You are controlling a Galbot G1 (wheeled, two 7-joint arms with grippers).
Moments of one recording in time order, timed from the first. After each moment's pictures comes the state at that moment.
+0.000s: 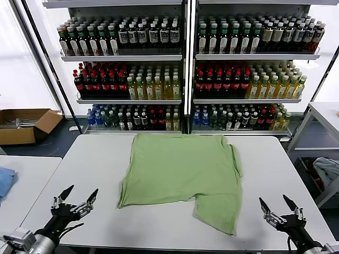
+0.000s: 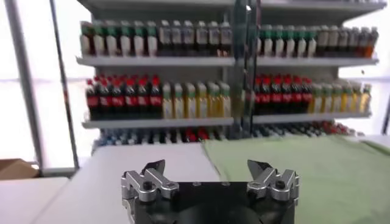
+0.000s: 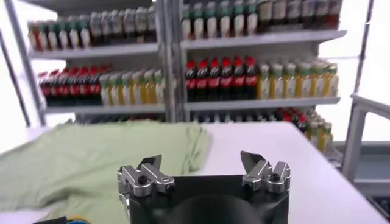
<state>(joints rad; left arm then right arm) 1.62 -1.31 -0.88 -2.19 -0.31 0.43 0.37 -1.78 1.27 0.86 2.20 0.37 -0.36 -0.28</state>
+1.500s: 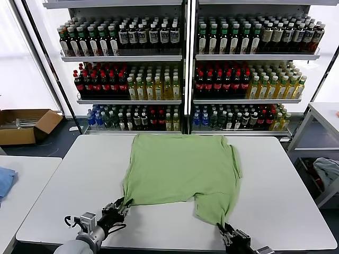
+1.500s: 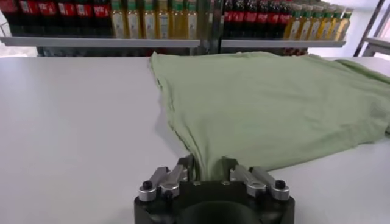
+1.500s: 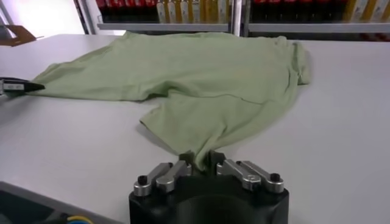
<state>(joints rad) 1.45 -1.23 -0.52 -1.96 -0.31 0.54 0.17 -1.78 1.31 0.59 2.19 0.18 -0.40 -0.23</state>
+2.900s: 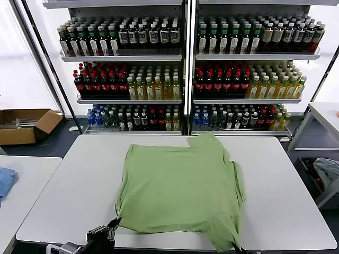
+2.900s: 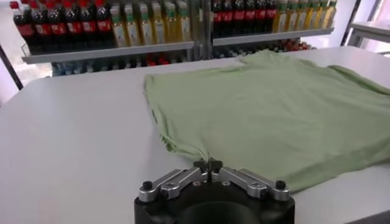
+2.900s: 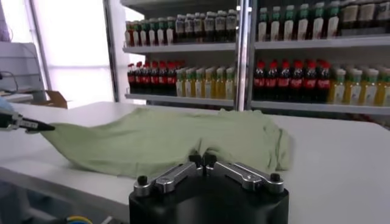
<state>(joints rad) 1.81 -1.25 -0.64 -2.35 -0.21 0.57 0.18 -2.18 1.35 0.70 2.30 0.28 0.26 -0.29</state>
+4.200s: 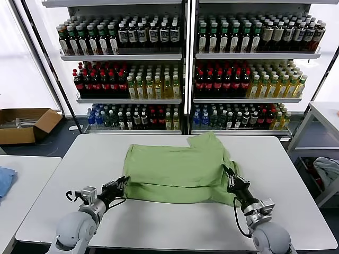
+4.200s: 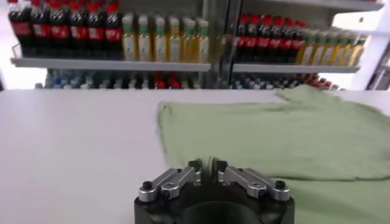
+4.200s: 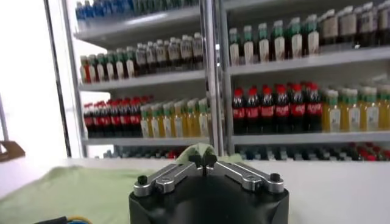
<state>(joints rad) 1.19 -1.22 -0.50 -1.82 -0.38 0.57 0.12 -1.23 1.14 0.42 1.76 0.40 -0.09 -0.08</state>
